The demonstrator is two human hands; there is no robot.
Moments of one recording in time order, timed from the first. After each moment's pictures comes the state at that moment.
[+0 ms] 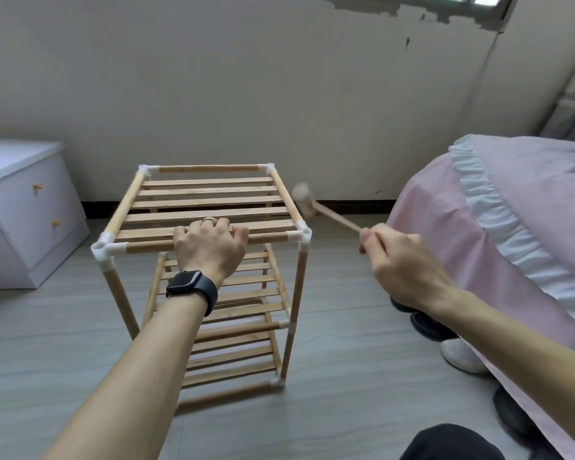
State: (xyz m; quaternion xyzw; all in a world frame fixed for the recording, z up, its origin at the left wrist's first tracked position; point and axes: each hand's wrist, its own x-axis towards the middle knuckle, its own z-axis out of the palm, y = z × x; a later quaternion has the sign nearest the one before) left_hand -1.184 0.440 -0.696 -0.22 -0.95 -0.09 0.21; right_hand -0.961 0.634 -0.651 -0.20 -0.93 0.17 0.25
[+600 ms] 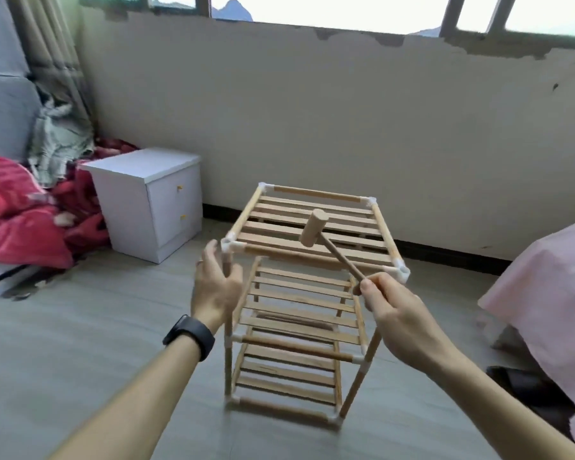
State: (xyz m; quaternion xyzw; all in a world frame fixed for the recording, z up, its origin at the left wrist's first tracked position) left_hand -1.183 0.297 -0.735 -0.02 -0.84 -0.51 0.16; right_hand -1.014 0.529 -0.659 -0.05 -0.87 0.46 0.14
